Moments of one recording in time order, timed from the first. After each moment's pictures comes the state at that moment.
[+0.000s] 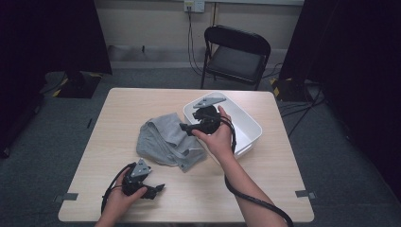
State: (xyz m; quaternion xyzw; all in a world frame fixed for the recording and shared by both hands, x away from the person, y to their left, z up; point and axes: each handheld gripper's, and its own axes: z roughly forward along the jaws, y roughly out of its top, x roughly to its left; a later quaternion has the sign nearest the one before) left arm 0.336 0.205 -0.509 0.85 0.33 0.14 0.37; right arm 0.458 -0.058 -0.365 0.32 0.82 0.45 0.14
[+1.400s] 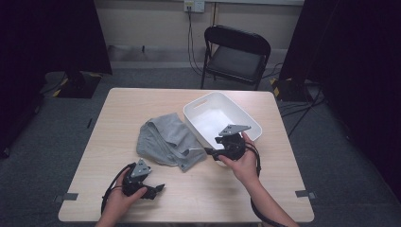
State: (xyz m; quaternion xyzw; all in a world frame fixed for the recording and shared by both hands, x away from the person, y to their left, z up) left arm 0.335 0.205 -0.509 0.85 0.34 0.14 0.37; right arm 0.416 -0.132 -0.427 0.32 0.84 0.42 0.13
